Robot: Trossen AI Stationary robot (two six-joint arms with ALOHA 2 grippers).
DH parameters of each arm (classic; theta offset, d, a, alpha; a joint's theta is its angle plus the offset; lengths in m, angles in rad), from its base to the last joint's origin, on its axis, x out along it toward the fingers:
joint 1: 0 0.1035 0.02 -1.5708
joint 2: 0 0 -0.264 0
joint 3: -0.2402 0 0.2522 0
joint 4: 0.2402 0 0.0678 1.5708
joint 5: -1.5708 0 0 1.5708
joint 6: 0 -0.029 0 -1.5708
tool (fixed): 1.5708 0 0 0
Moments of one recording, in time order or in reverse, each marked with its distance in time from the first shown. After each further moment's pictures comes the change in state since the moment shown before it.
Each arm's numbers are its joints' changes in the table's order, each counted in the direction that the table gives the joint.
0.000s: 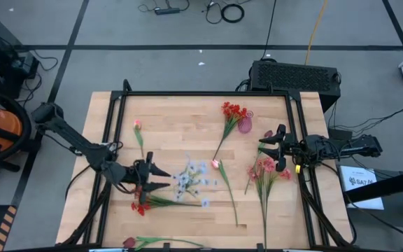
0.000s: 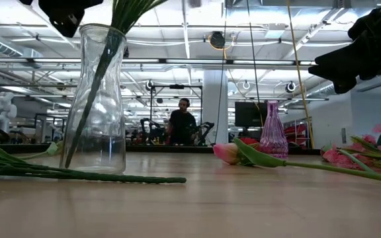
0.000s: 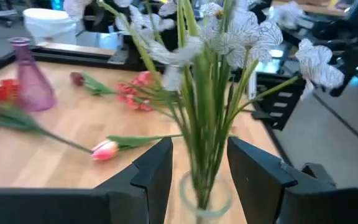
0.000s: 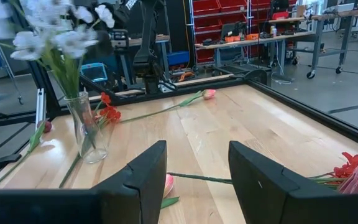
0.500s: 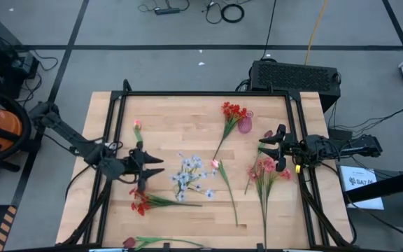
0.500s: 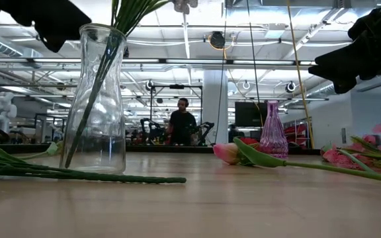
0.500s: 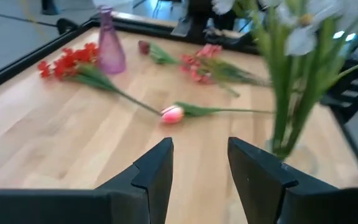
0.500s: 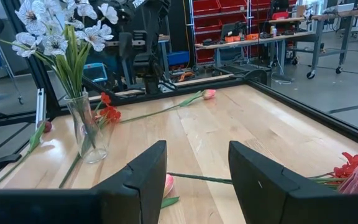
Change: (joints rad) left arm 0.035 -0.137 0.000 0.349 0.145 0.157; right arm 0.000 0.000 0.000 0.000 0.000 0.000
